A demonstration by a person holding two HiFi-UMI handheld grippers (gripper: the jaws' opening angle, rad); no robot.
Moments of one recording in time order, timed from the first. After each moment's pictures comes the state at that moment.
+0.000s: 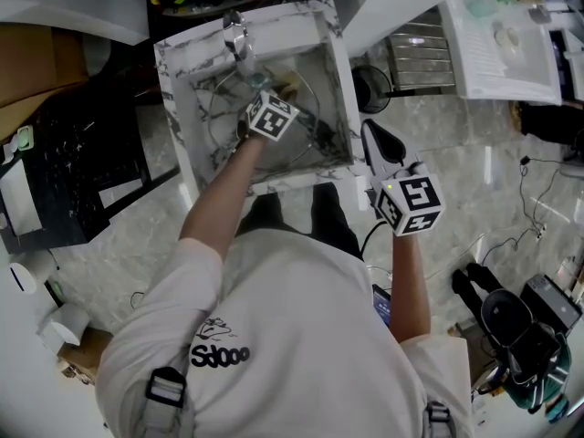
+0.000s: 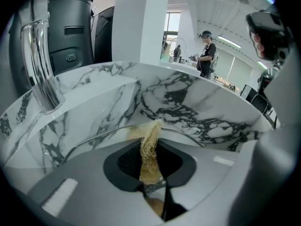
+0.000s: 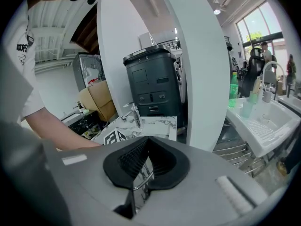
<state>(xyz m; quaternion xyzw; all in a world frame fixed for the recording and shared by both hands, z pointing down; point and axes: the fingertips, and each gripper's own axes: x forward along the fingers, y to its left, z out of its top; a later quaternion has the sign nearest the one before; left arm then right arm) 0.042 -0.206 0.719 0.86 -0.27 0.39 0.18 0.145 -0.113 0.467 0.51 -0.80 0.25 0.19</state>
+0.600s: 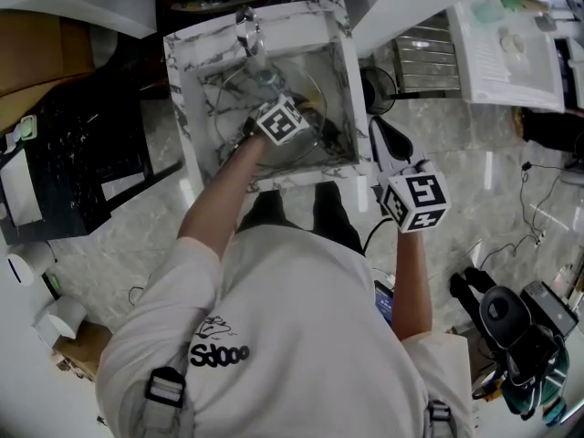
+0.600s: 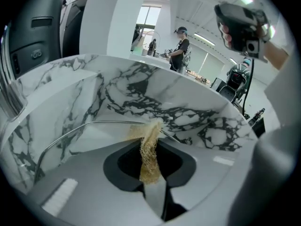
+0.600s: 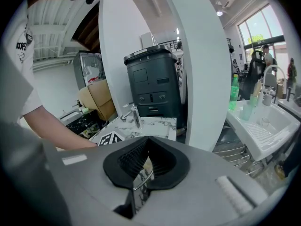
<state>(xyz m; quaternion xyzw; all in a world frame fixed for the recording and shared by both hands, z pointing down) 0.065 -0.144 0.711 0.88 -0.10 0.42 0.19 0.144 -0.117 0.465 0.51 -0.80 0.24 0.20</state>
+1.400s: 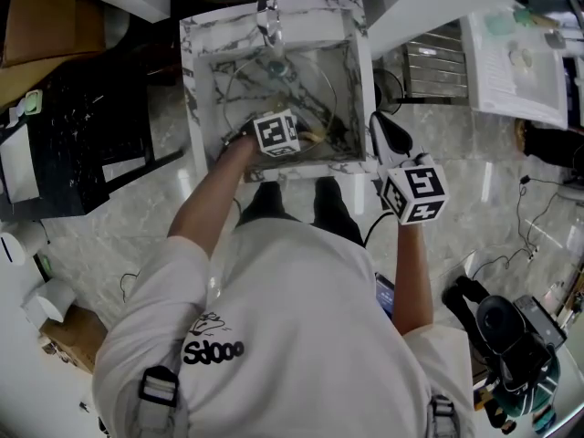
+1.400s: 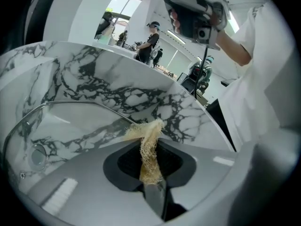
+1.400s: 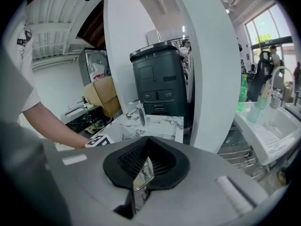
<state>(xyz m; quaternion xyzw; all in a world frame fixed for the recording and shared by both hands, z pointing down) 0.038 -0.041 0.701 0.88 0.11 0.43 0.20 0.123 -0.120 0.472 0.48 -0.82 0.24 0.21</state>
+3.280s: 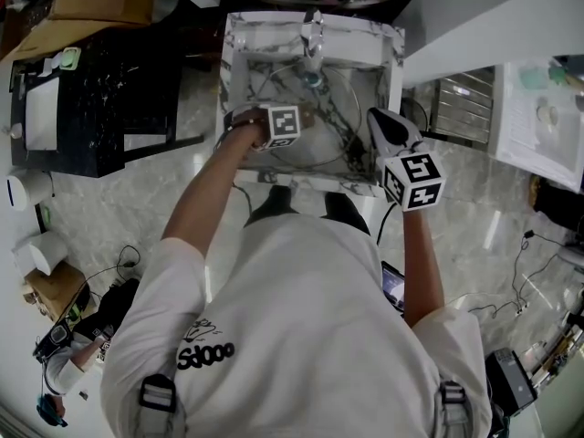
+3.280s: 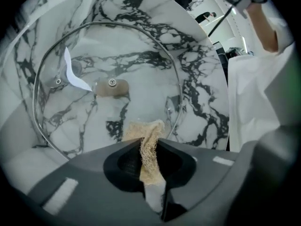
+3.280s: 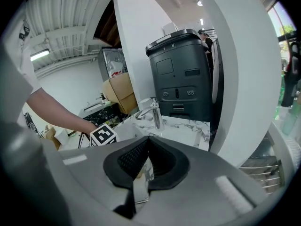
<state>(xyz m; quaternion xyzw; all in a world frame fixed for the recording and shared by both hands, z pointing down) -0.122 -0.051 0.721 0.65 0.07 0.70 0.27 0.071 -0.171 0.493 0.36 -0.88 0.22 0.22</state>
